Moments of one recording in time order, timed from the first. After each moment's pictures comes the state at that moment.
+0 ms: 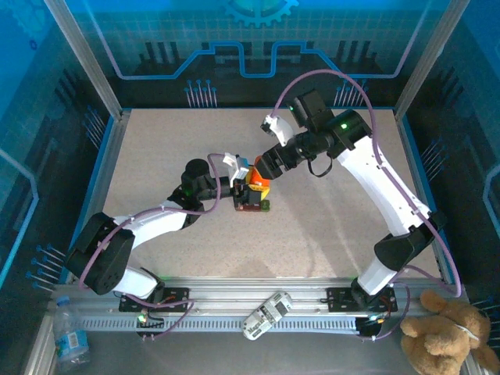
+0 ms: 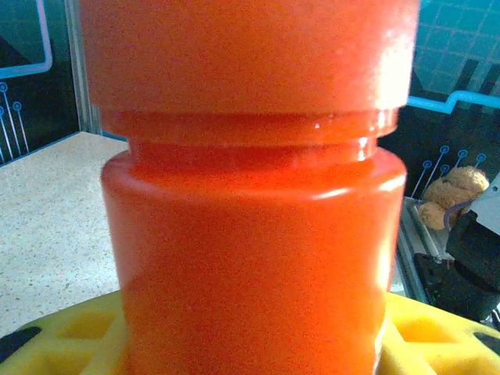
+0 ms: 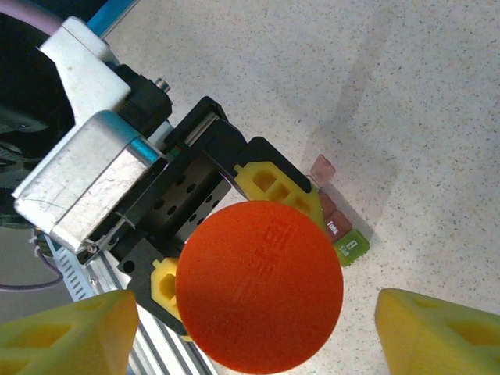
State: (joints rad) left arm -0.51 1.45 0.70 0.70 0.79 -0.11; right arm 0.59 1.65 1.96 -1.30 -0.40 -0.05
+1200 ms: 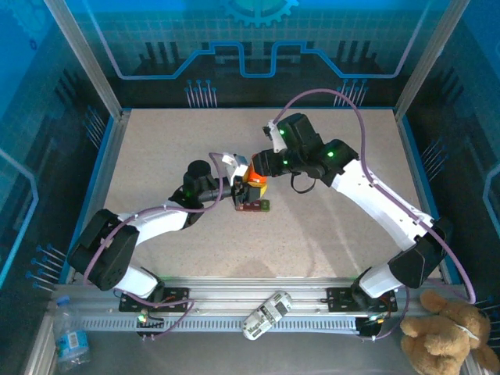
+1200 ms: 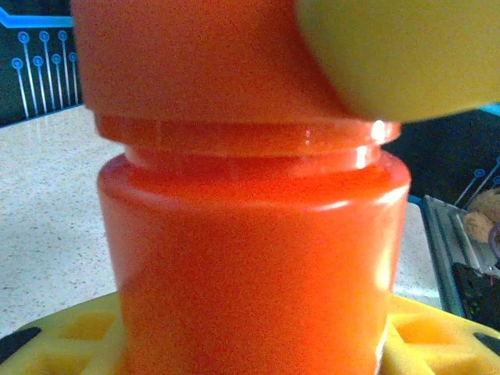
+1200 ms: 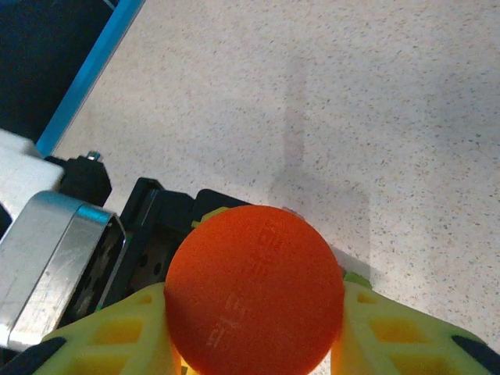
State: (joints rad) left arm -0.50 1.48 0.68 0.69 0.66 -0.16; right arm 0.70 1.50 1.56 -0.82 -0.10 0.40
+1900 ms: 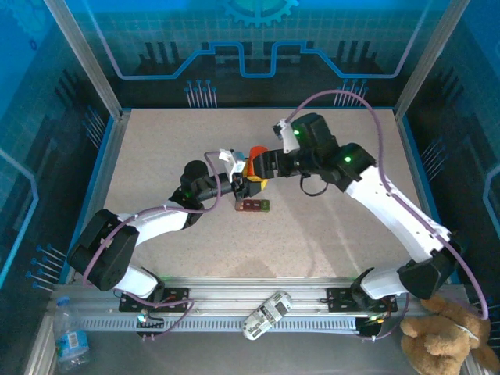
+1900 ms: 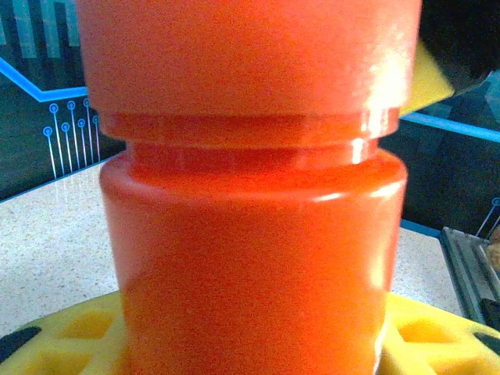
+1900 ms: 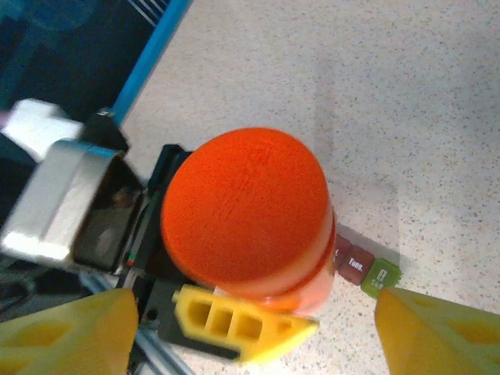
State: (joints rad) left arm -0.51 1.48 0.68 0.82 0.63 -0.16; right arm 0.65 1.37 1.54 -0.86 -0.22 0.41
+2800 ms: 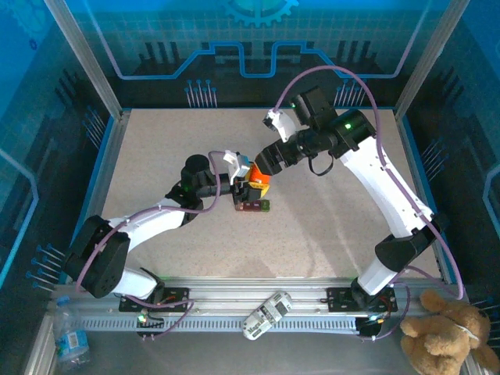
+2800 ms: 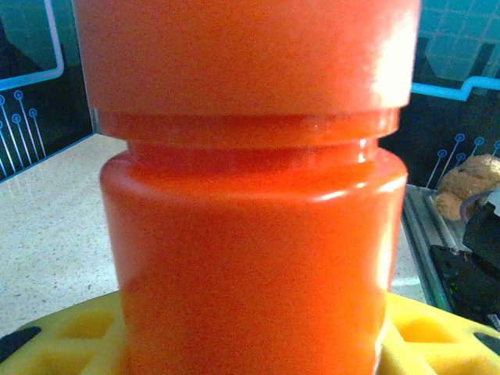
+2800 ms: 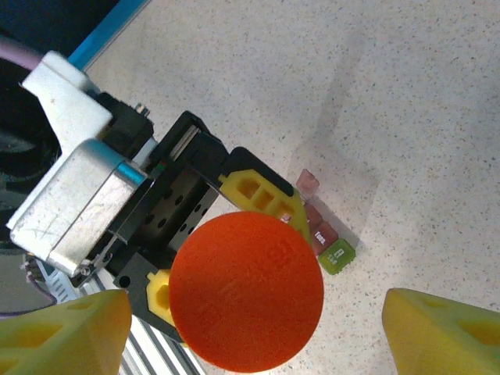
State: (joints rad) left arm -0.51 1.42 0.74 0.60 0.77 -0.04; right arm 0.60 1.63 1.99 -1.29 -0.35 0.00
